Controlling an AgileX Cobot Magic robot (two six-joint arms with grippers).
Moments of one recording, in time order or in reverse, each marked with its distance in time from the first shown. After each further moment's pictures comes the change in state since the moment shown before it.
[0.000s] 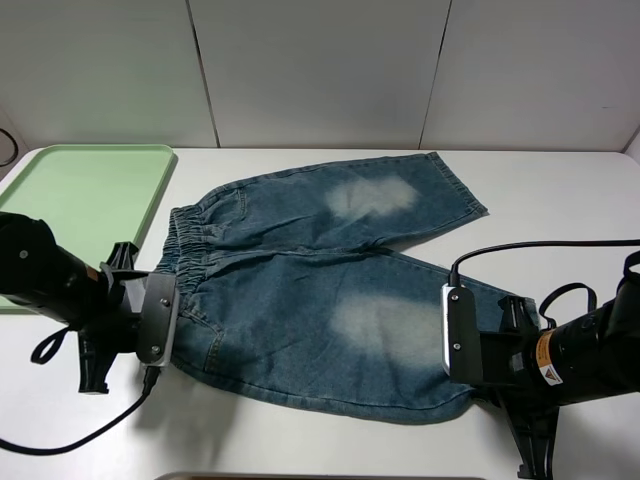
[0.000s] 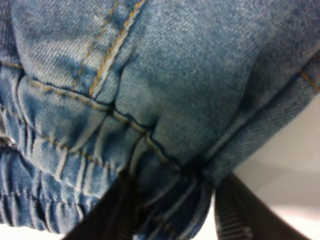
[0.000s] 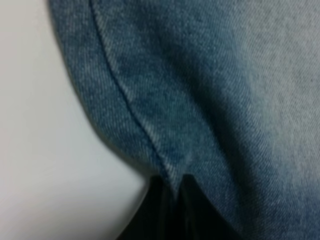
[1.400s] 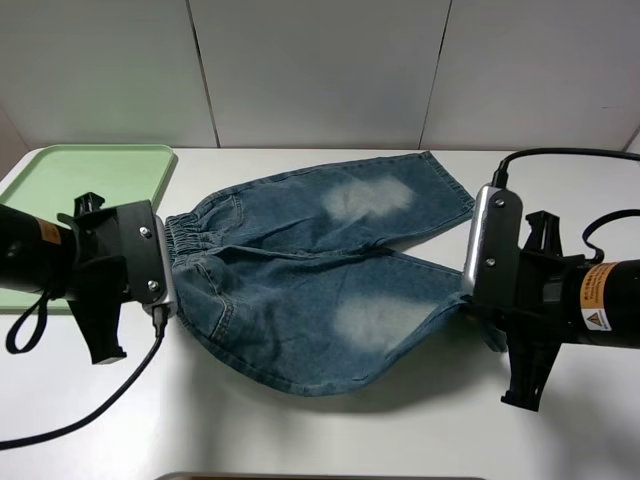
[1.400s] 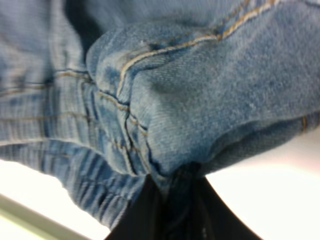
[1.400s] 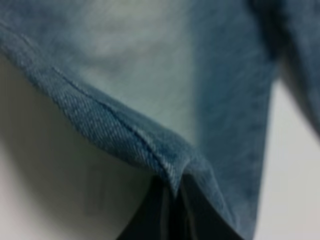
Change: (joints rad) left arm -0.075 -0.361 0.003 0.000 0.098 -0.364; right arm -0.020 -0.362 -0.053 -0.077 0.013 0.120
